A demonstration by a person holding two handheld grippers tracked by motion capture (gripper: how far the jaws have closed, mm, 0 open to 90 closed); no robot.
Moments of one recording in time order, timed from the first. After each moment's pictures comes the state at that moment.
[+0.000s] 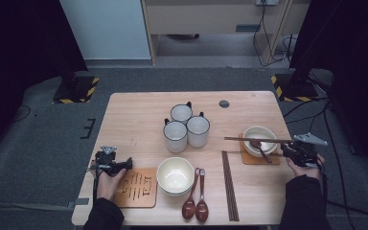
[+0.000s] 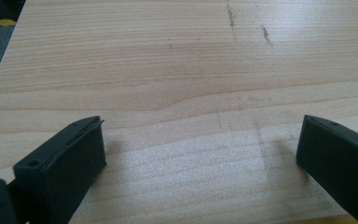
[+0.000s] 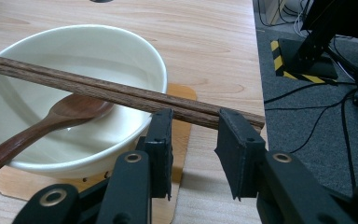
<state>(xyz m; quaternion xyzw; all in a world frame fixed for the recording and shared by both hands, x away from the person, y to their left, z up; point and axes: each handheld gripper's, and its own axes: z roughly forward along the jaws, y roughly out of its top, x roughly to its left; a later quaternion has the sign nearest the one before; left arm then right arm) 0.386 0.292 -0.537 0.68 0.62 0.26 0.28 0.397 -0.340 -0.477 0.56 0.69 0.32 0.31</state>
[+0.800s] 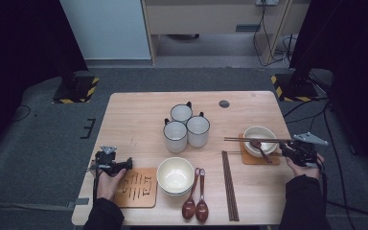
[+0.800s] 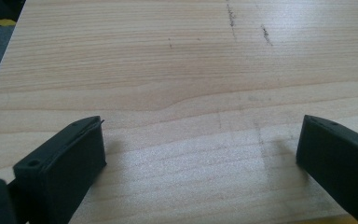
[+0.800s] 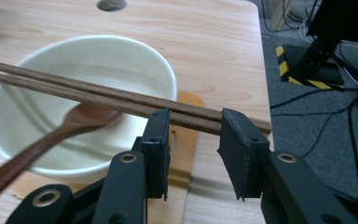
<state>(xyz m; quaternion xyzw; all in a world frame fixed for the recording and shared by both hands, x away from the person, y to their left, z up) 0.386 0.292 -0.537 0.68 0.62 0.26 0.28 0.397 -0.338 -0.473 0.56 0.69 0.34 0.31</state>
